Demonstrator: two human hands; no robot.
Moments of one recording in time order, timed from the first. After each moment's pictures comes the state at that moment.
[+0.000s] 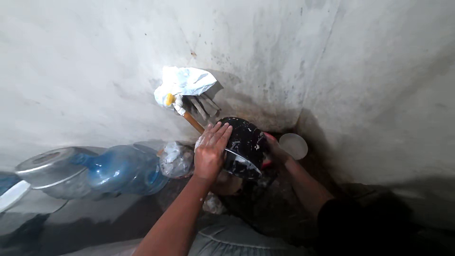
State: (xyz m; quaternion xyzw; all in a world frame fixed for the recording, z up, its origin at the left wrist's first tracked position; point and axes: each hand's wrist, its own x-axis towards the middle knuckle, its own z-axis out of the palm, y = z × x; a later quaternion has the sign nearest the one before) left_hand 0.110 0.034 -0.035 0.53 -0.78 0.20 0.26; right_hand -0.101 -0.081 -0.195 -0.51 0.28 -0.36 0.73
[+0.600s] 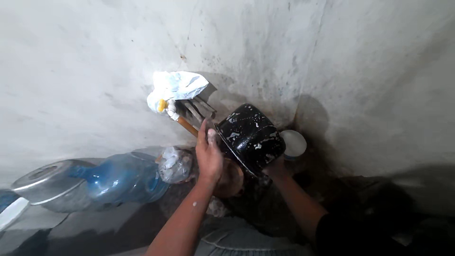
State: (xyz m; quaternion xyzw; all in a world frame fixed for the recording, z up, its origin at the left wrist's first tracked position) left_hand 0.075 0.033 -0.024 0.67 -0.49 -0.23 0.51; right_hand -0.082 -0.029 -0.196 0.08 0.15 -0.52 0.84
